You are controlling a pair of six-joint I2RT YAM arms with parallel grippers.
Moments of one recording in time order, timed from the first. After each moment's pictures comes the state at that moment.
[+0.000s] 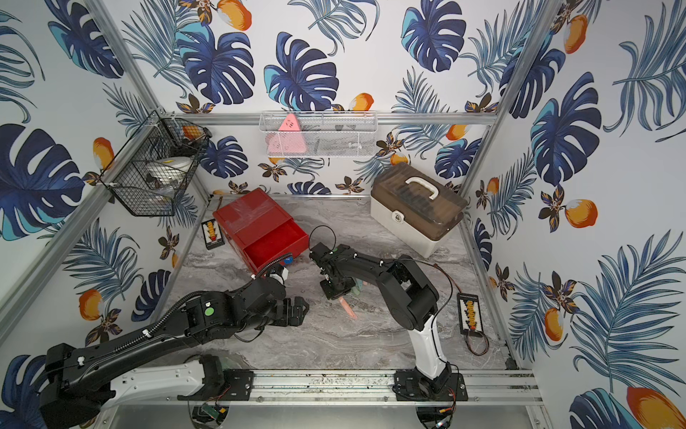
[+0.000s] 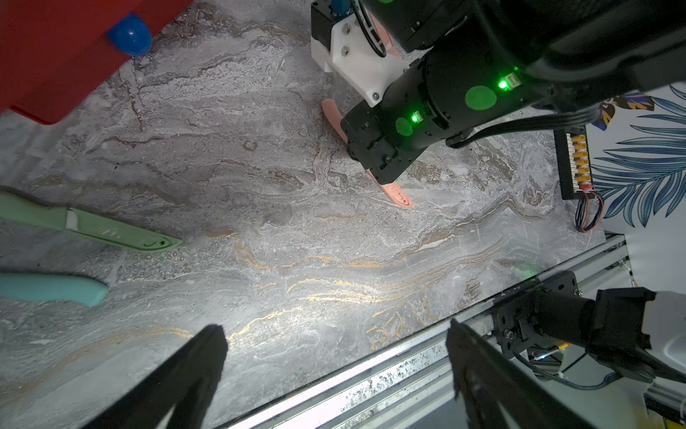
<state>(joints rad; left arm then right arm) -1.00 1.02 0.96 -0.87 -0.22 -0.91 0.80 2.06 1.44 -0.91 0.06 0.27</state>
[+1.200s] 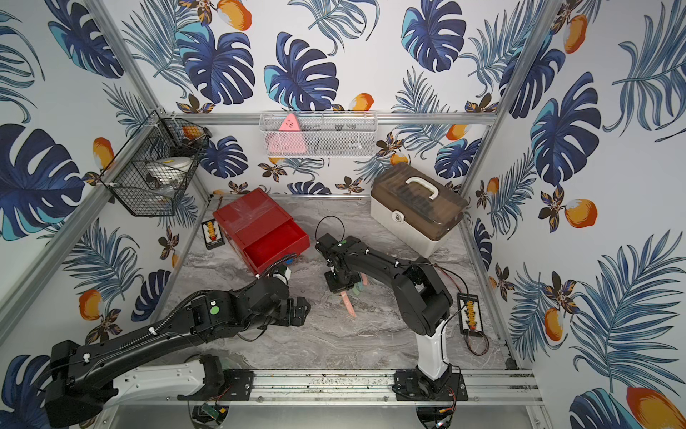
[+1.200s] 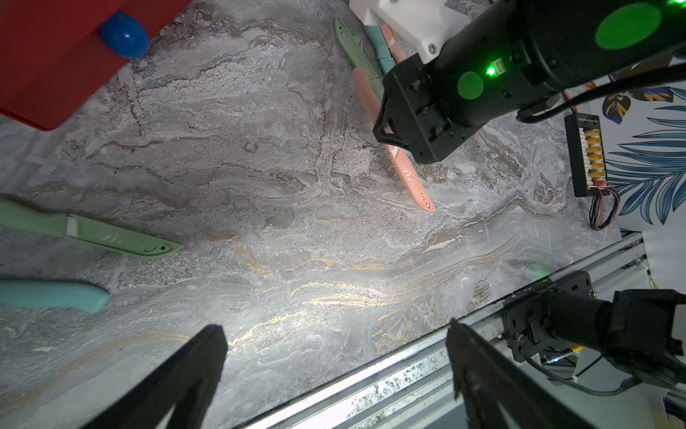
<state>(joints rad) -1.00 1.05 0.96 -0.85 -0.22 -0.88 0.75 1.93 1.46 -0.99 0.03 0.35</state>
